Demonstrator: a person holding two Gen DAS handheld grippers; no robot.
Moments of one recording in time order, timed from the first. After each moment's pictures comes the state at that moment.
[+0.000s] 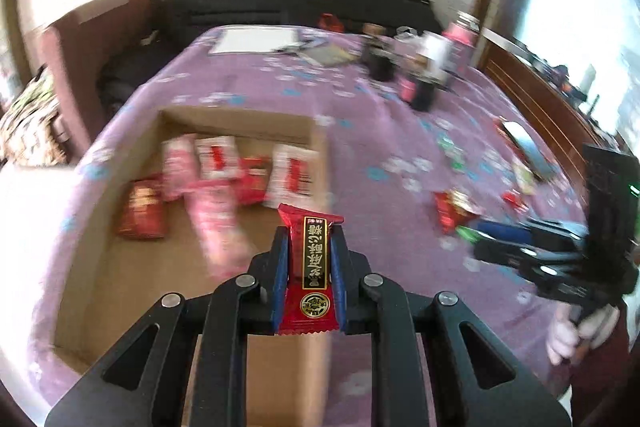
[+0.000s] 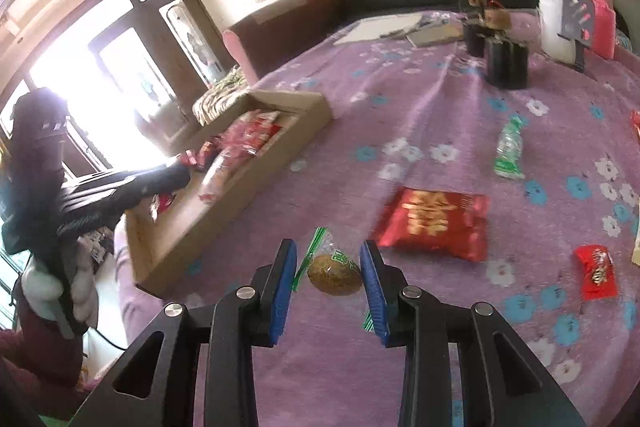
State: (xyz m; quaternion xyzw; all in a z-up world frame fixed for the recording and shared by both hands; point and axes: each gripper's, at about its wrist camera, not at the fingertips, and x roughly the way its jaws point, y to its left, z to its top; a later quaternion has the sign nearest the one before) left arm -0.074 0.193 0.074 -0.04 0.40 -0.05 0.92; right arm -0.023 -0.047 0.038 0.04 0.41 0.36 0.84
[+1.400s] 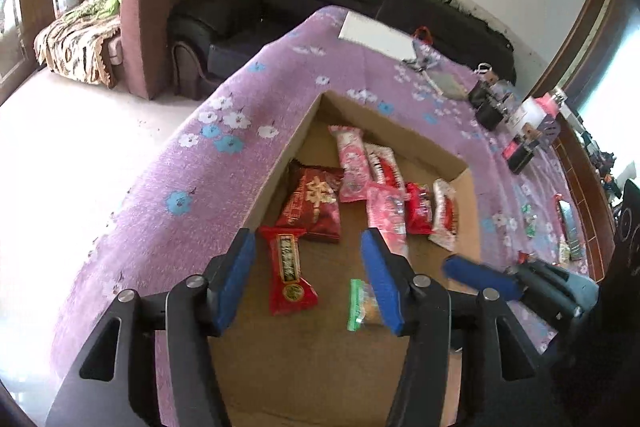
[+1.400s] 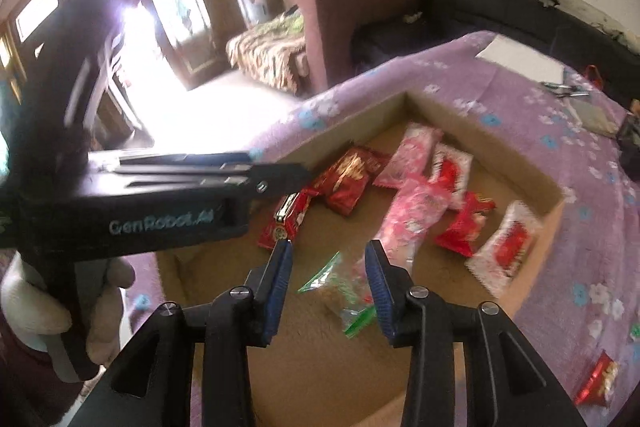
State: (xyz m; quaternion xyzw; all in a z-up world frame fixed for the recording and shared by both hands) left arm -0.058 0.329 0.066 -0.16 0.43 0.03 0.89; right arm -0.029 0.186 0.071 -0.09 0.40 0.40 0.82
